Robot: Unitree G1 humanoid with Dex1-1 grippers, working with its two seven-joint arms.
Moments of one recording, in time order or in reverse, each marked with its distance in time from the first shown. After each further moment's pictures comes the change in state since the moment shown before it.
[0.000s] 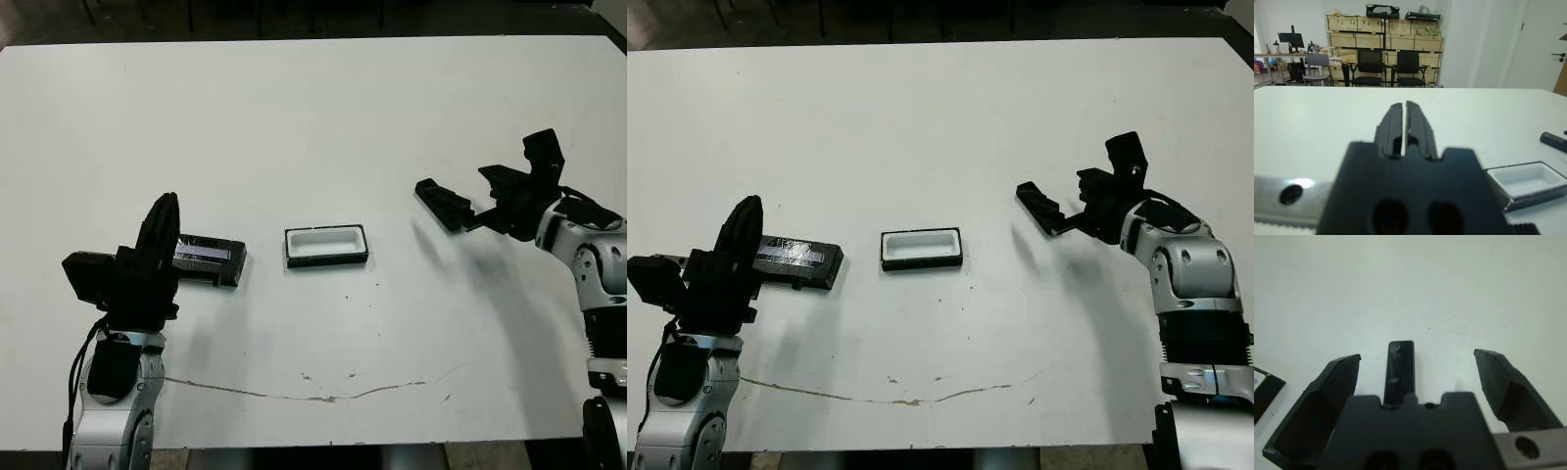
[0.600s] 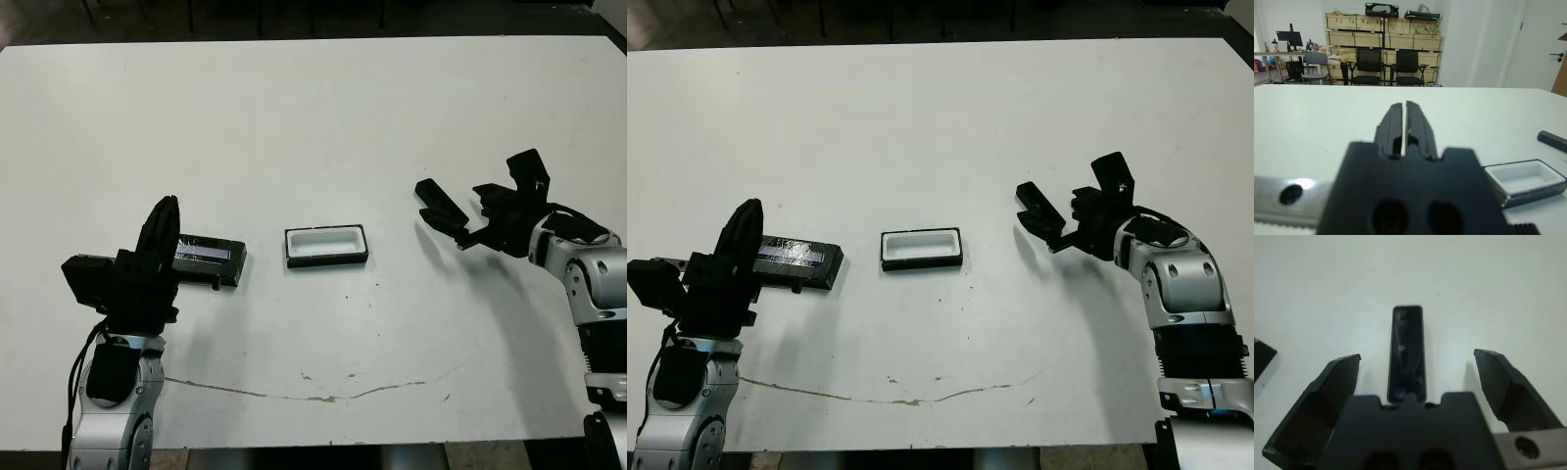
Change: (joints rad) left arm 0.007 0.000 0.001 0.000 -0.004 -0.007 -0.006; right arm 0.073 0.000 0.039 -0.057 -0.026 0.042 -0.003
